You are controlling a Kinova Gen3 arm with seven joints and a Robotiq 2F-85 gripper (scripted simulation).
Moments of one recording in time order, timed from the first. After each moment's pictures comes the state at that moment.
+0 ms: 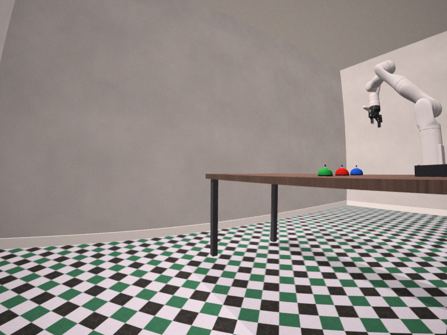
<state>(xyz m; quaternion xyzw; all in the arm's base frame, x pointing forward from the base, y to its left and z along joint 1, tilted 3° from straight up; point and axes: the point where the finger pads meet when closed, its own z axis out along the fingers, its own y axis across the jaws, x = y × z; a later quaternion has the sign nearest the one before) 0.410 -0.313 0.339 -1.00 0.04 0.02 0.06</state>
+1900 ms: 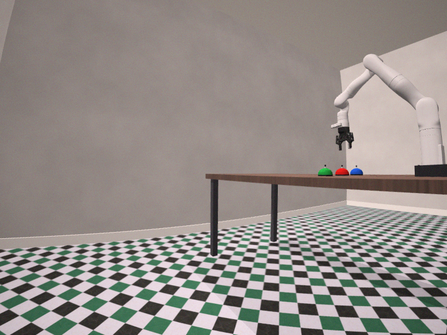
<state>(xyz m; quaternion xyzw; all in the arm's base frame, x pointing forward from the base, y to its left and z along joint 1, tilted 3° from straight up) 0.497 -0.022 0.141 -0.80 -0.60 0.01 -0.02</state>
